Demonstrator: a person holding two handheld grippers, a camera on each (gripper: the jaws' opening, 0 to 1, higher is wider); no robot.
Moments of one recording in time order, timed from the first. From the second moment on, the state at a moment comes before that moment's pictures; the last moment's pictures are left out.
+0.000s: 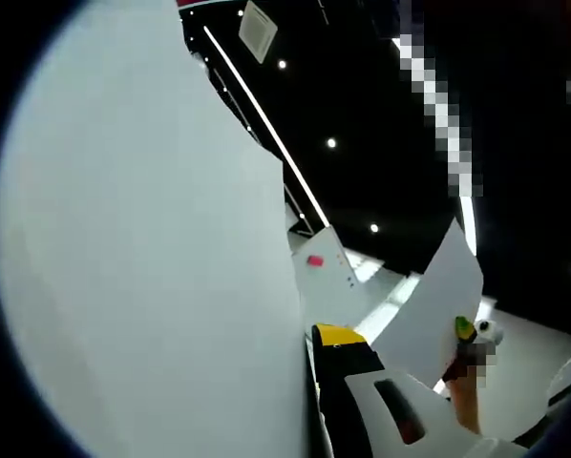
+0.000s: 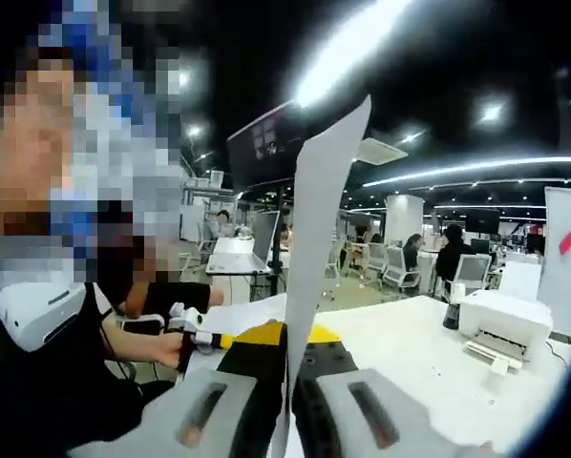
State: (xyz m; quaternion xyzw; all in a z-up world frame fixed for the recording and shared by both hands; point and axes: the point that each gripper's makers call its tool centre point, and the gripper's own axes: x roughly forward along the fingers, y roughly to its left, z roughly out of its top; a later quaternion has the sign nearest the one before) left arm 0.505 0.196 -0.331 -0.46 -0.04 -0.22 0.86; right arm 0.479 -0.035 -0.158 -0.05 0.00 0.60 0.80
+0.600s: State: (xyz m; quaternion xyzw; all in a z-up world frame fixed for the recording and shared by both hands) left arm 0.506 0.196 -0.332 -0.47 -0.04 -0.22 0.86; right arm 0.463 -0.014 -0.166 -0.03 0.04 0.66 0.75
